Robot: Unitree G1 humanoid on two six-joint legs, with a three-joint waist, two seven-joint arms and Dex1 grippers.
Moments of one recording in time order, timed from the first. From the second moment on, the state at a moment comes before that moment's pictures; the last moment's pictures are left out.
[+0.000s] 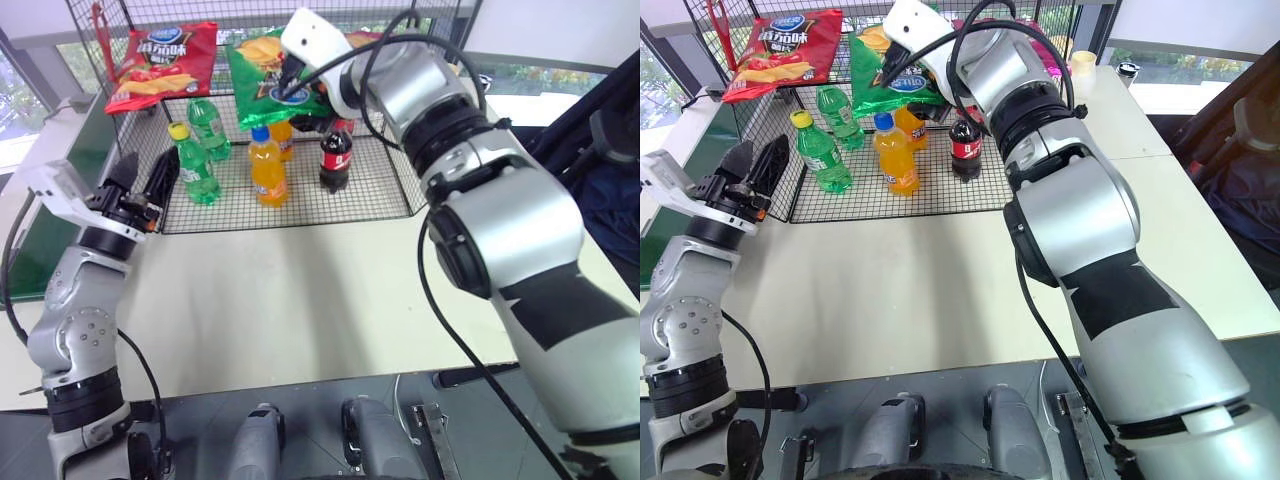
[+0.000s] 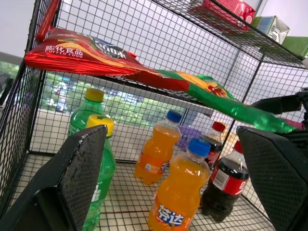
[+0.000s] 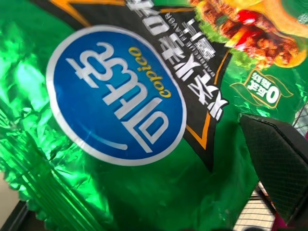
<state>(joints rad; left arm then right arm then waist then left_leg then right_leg) -0.33 0.39 0.47 -0.24 -0.82 0.40 -0.34 -1.82 -0.14 0.12 1.35 -0.22 0.39 0.70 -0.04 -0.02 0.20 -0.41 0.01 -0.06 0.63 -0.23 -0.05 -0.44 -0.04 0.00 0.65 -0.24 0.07</state>
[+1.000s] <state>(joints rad) -0.29 0.38 0.45 -0.30 -0.82 0.40 -0.30 -1.80 -0.16 0.08 1.37 -0.23 0.36 0.69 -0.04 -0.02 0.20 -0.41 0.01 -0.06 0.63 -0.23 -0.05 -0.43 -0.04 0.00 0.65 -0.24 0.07</state>
